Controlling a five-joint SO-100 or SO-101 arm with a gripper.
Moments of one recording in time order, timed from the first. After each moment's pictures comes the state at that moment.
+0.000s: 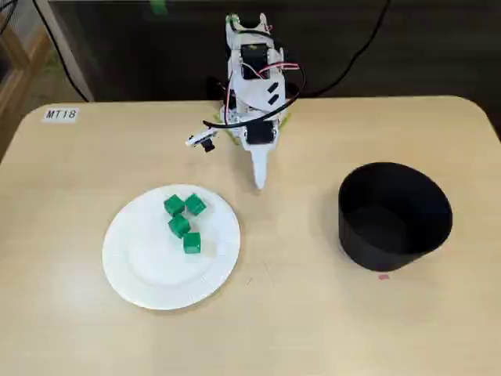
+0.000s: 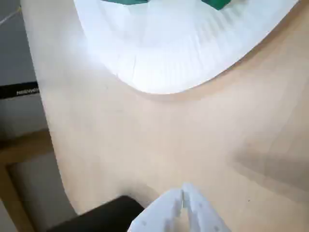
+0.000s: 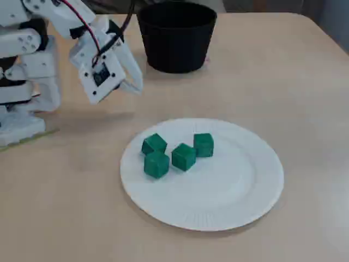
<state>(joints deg) -2.9 186.1 170.9 62.8 -6.2</state>
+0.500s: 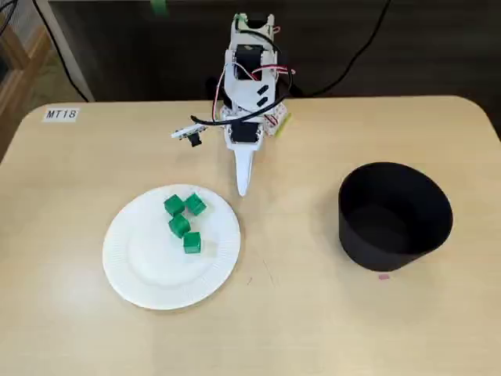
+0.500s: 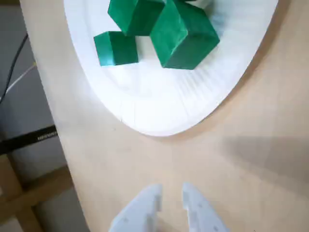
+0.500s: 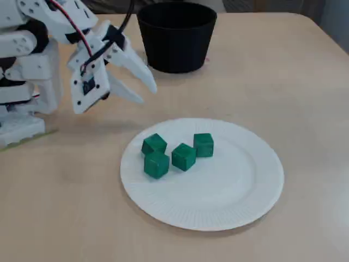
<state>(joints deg) 6.6 186.1 171.4 61.4 -4.0</state>
